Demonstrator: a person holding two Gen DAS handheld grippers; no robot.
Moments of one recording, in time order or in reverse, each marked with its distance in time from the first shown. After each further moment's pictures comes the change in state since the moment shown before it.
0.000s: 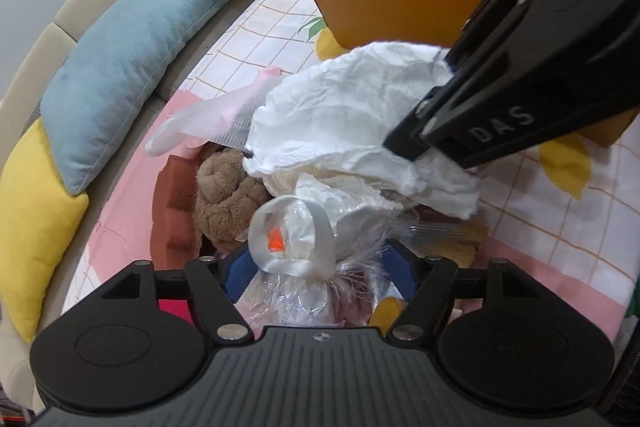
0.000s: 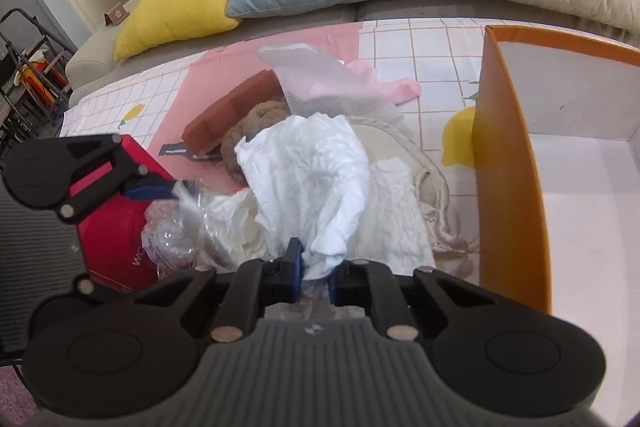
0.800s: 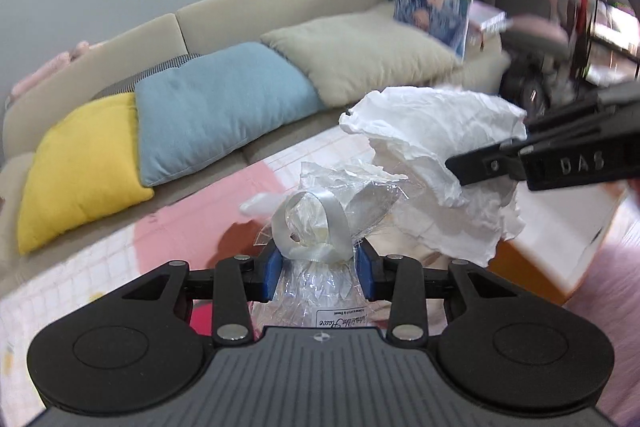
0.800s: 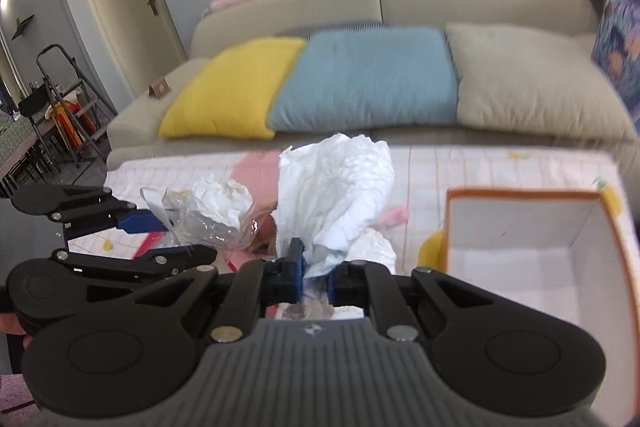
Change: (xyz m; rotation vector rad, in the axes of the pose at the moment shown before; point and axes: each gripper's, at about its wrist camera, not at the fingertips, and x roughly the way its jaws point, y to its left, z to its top) left arm -0.144 0.052 0.013 -0.507 -0.297 -0.004; right arm -0.155 0.009 0.021 -0.088 -0.271 0.036
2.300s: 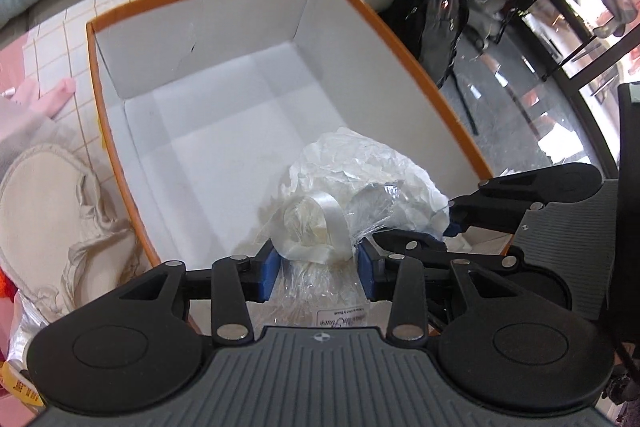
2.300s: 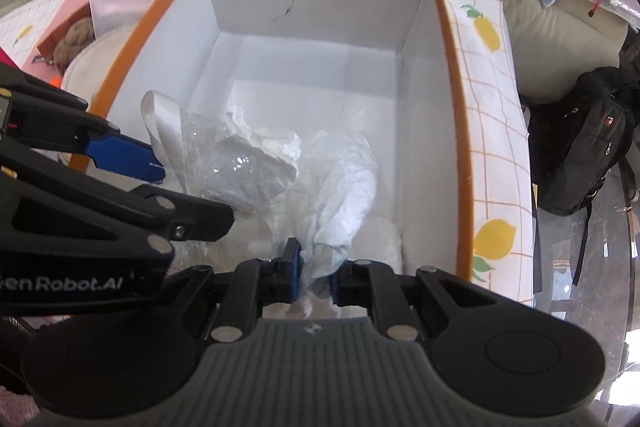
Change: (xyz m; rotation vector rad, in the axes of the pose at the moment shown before) left arm 0.189 -0.165 0.034 -0.142 0.490 -0.366; right arm 0.035 -0.173 -0.085 -0.027 0.521 -0.315
